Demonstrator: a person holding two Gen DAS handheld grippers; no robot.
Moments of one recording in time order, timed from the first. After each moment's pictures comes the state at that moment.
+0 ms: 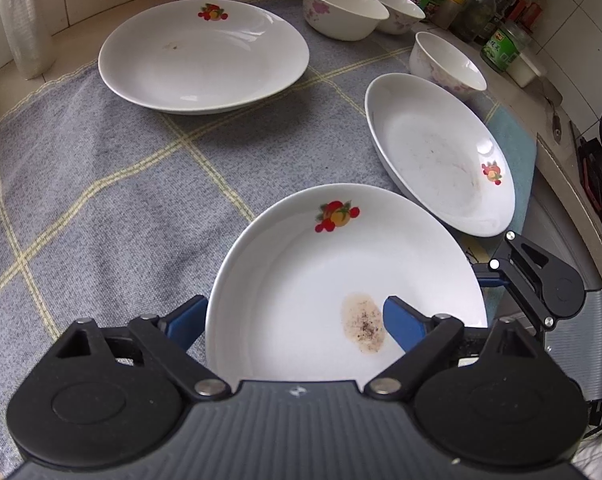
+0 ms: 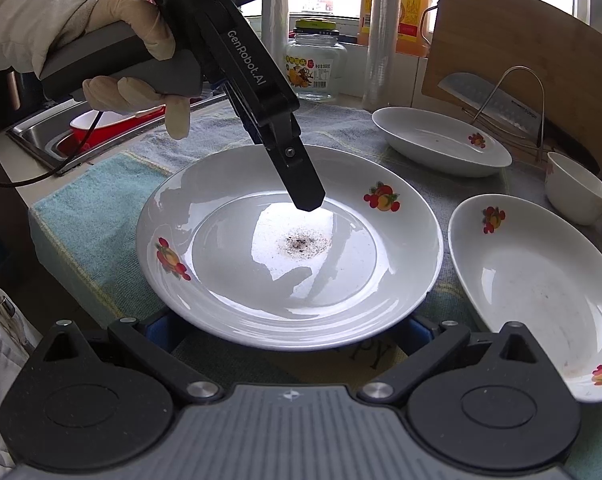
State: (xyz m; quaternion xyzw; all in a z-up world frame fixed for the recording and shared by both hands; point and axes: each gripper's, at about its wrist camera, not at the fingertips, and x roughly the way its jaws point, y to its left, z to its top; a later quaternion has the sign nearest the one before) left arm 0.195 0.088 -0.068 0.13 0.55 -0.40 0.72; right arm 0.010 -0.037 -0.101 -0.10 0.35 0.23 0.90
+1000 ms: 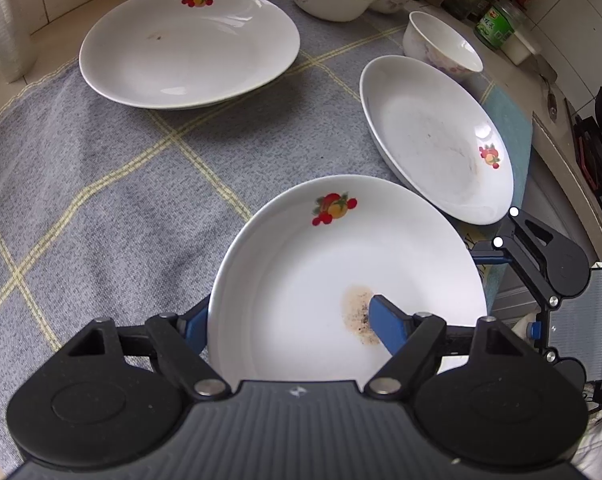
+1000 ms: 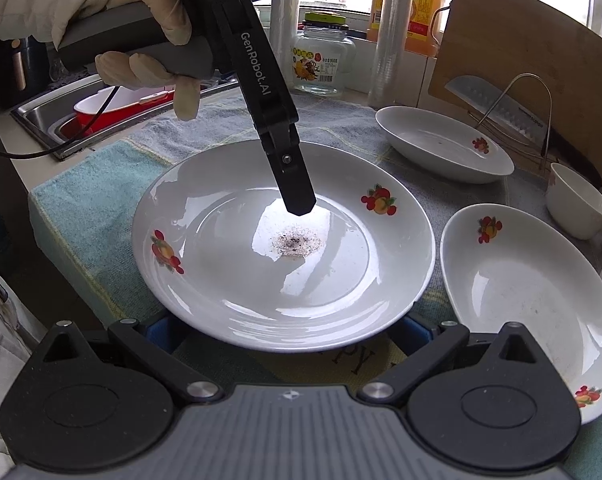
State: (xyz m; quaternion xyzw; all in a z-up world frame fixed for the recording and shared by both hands) left arm 0.204 0.079 -0.071 0.15 0.57 -0.41 0.70; right arm 0.016 -0.036 -0.095 -0.13 0.36 0.23 0.89
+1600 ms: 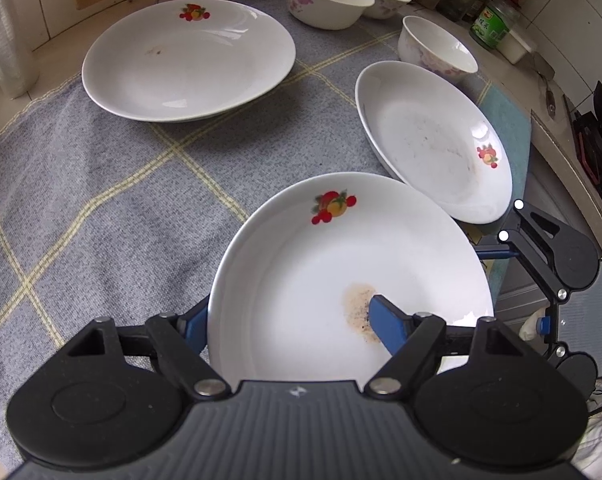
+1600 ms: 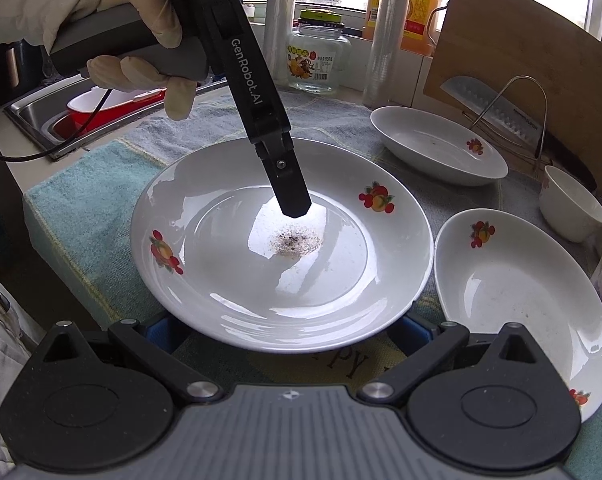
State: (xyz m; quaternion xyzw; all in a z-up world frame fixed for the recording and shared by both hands) left arm 0.201 0.085 -0.065 0.16 0.55 -0.41 0.71; right arm 0.019 -0.032 -0.088 -0.14 0.37 0.22 0.89
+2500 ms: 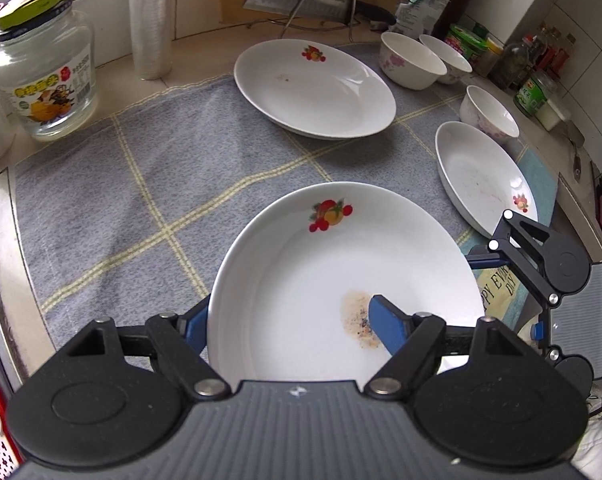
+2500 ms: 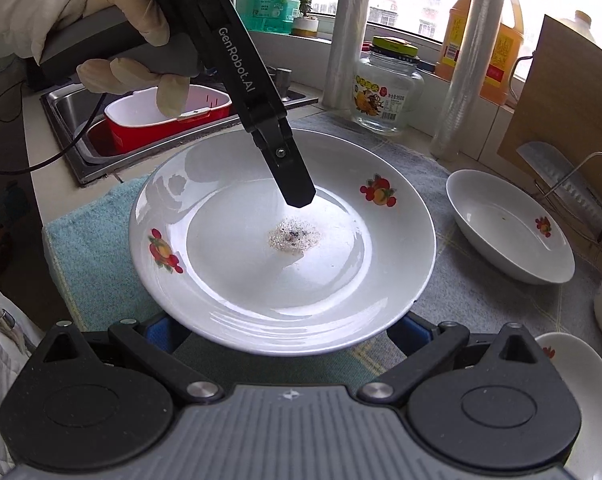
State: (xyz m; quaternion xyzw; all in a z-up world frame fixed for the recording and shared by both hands) left arm 0.217 0.186 -0.035 0.09 0.52 -0.35 0.77; right arm 0.072 0.034 -0.072 -0.17 0.35 0.30 0.87
